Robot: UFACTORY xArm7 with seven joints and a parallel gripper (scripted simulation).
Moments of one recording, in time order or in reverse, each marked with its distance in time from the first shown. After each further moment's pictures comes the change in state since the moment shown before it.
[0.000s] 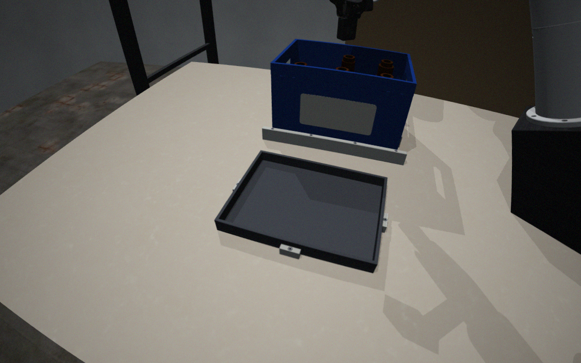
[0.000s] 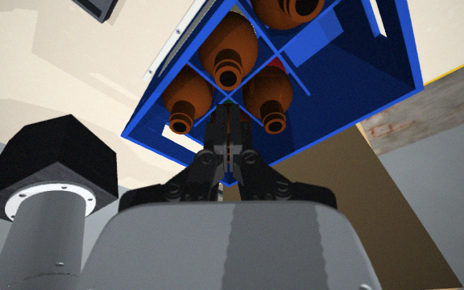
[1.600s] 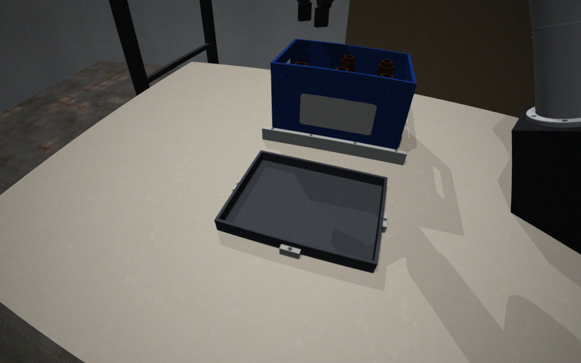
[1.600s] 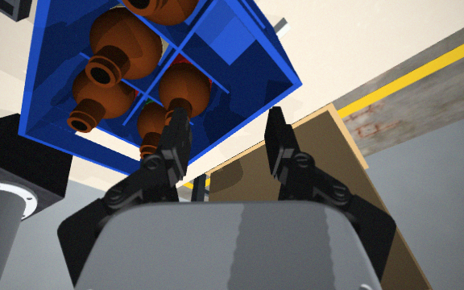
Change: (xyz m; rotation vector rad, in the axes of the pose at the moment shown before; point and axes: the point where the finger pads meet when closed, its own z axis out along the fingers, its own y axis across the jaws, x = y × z) arm -0.005 0.122 0.000 0.001 0.001 0.000
